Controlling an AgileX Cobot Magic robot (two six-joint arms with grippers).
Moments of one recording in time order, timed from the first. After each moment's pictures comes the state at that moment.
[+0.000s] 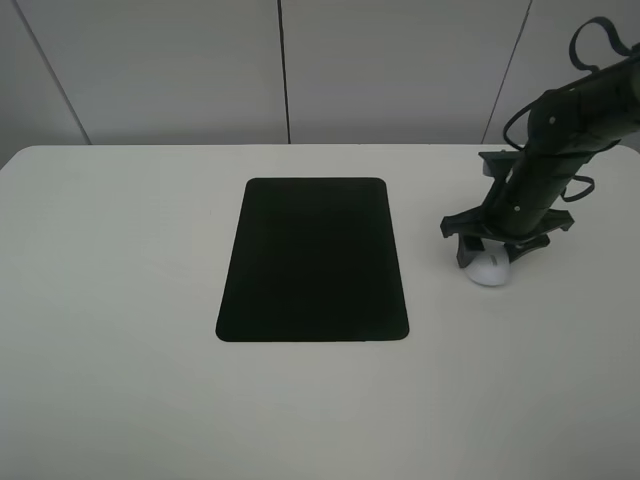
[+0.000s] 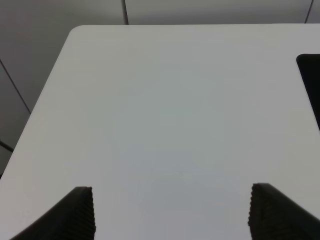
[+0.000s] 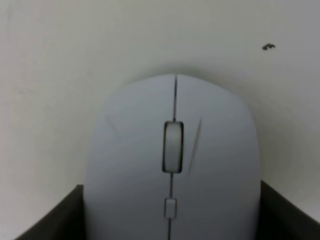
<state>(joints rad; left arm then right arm) -0.01 -0.01 -0.51 0.03 1.08 -0.05 0.14 2.01 -1.06 -0.04 0.59 0.11</state>
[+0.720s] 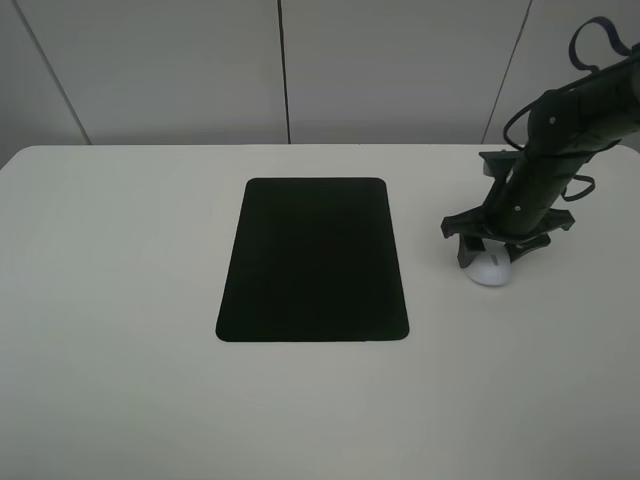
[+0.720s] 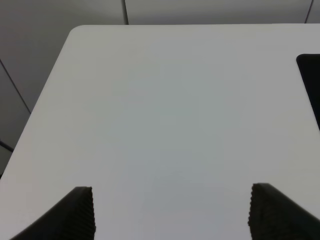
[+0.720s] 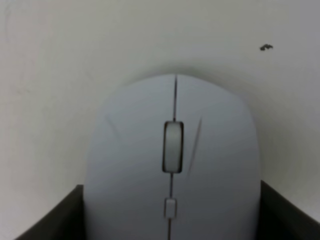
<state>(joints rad) -0.01 -0.01 -0.51 0.03 1.08 -0.05 0.14 2.01 -1.06 -0.05 0.59 0.12</state>
